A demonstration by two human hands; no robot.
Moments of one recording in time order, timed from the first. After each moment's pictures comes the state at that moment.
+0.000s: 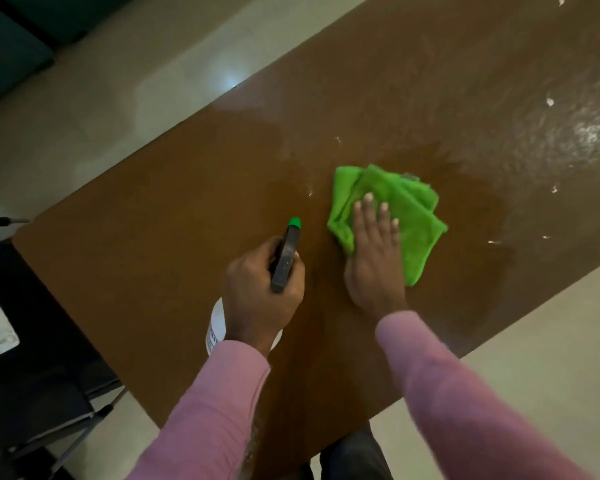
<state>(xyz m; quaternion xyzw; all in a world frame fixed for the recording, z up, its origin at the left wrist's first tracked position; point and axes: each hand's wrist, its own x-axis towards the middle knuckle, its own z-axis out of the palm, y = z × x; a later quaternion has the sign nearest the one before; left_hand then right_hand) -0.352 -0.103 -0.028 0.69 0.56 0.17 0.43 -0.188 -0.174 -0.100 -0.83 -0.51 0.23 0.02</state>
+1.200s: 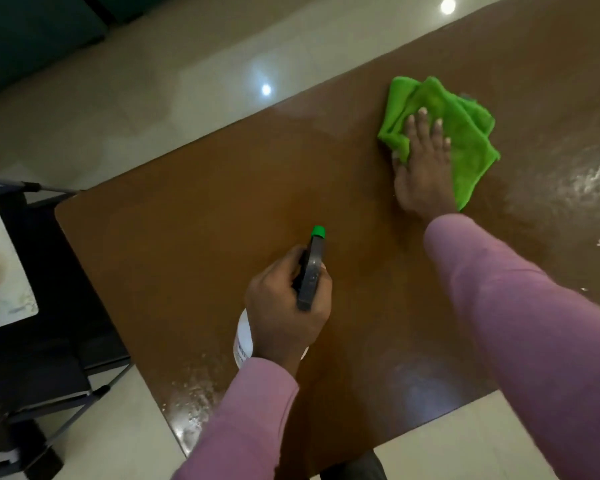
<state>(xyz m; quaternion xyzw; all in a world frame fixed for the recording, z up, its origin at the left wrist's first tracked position) -0.363 -0.102 -0.024 0.62 0.62 0.24 0.43 -0.123 -0.028 -0.105 -0.83 -0.53 0.19 0.03</state>
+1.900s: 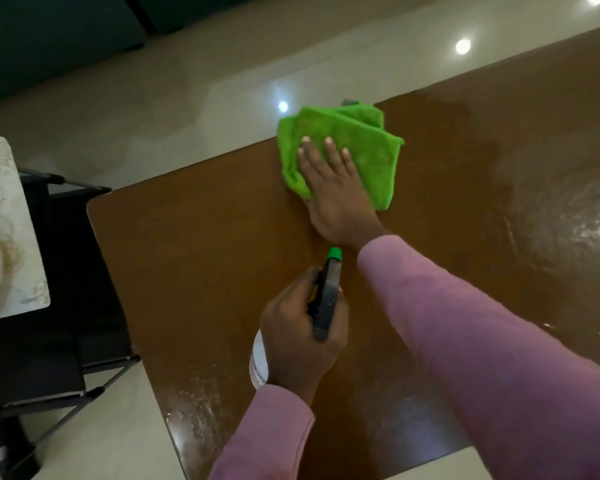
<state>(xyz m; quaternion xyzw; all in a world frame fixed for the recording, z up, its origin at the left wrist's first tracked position) -0.374 -0.107 -0.021 0.59 0.62 0.31 0.41 -0.250 0.019 -0.103 -0.64 -0.74 0.19 -0.03</state>
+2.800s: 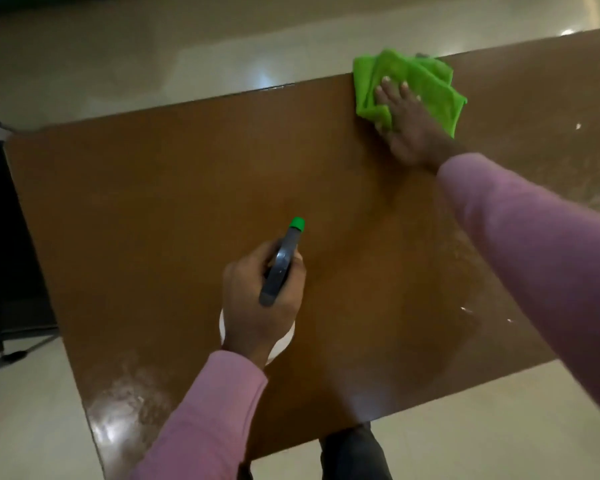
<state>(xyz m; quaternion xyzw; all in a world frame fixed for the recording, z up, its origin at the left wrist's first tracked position) -0.325 -0.134 -0.022 0.50 0.63 0.35 0.49 -0.042 0.050 -0.106 -0.66 -0.72 0.23 -0.05</state>
